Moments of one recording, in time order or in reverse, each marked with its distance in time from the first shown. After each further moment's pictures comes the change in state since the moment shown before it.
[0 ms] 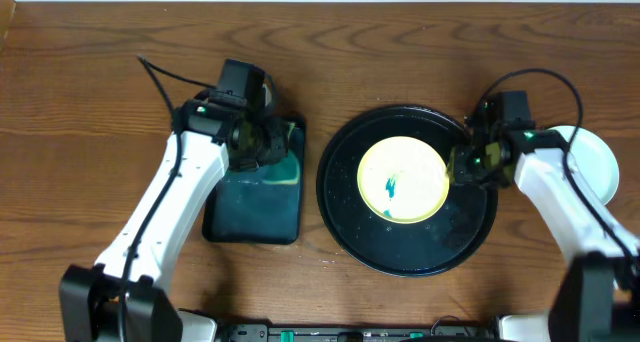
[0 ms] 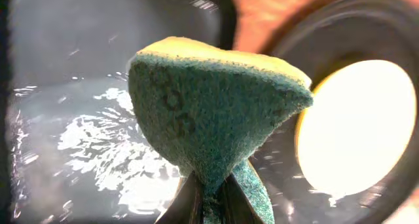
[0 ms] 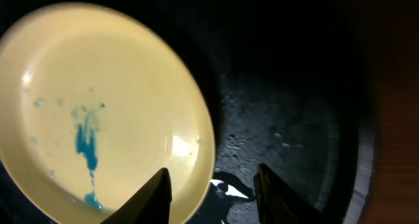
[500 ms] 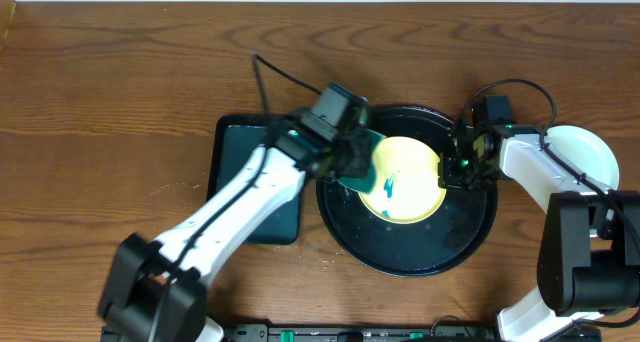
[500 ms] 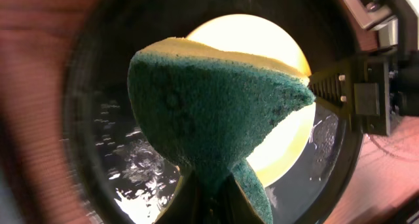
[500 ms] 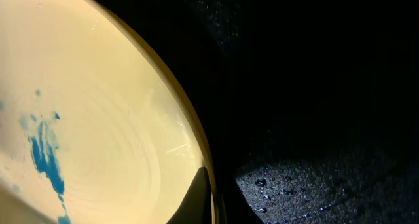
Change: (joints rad) left arm -0.364 0.104 0.000 0.274 0.009 -0.030; right arm -0.008 0.196 0.003 0.068 -0.098 -0.031
